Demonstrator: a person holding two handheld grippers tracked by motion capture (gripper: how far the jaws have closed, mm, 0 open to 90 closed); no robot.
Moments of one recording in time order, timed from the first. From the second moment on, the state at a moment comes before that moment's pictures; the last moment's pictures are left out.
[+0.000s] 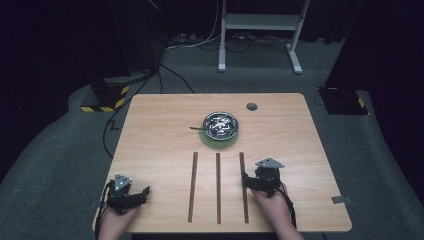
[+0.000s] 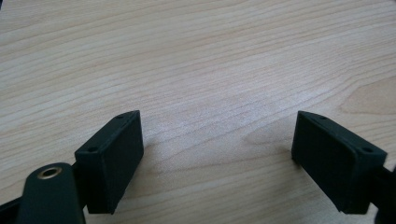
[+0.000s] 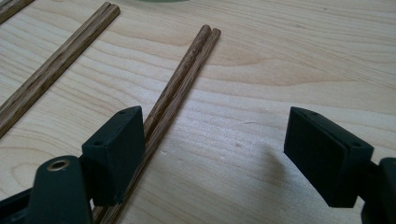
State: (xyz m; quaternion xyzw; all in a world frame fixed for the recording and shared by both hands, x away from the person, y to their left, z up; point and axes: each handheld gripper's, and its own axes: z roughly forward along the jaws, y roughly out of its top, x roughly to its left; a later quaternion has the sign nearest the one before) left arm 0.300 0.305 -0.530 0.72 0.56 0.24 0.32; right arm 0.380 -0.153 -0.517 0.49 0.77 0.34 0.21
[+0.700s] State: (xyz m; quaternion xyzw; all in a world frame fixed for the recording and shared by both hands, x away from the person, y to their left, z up) left arm 0.300 0.305 -0.530 0.72 0.56 0.24 0.32; right arm 0.378 -0.152 -0.520 0.50 0.77 0.34 0.22
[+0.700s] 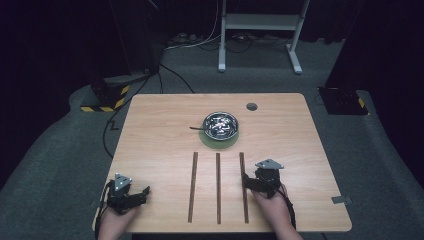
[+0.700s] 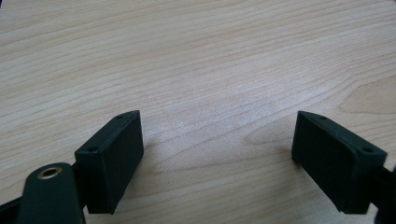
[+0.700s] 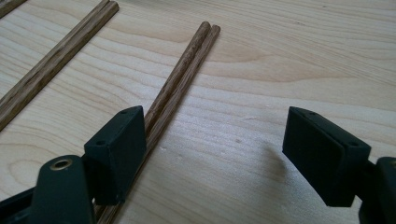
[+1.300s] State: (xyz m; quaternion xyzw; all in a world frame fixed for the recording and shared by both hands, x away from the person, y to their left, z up) left arm 0.300 0.305 -0.530 0.72 0.56 0.24 0.32; right arm 0.375 -0.148 -0.520 0.49 0.78 0.33 0.21
